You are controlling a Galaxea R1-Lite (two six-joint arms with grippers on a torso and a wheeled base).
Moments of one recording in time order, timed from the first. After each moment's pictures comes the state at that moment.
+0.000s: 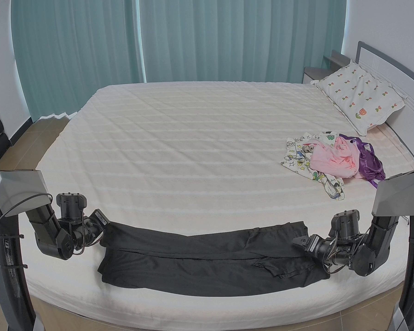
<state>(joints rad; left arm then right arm) 0.03 2.32 -0.67 -1.04 -0.04 -0.78 0.22 2.31 -0.44 -1.12 0.05 0.74</state>
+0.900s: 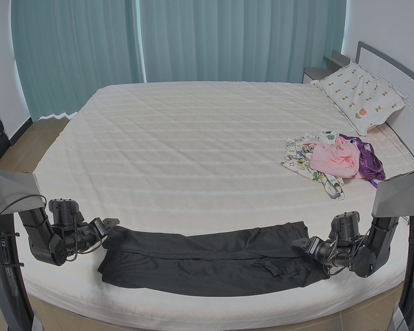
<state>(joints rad) 0.07 2.31 -0.57 -1.10 -0.24 -0.61 0.22 2.31 -0.43 -1.13 0.05 0.74</state>
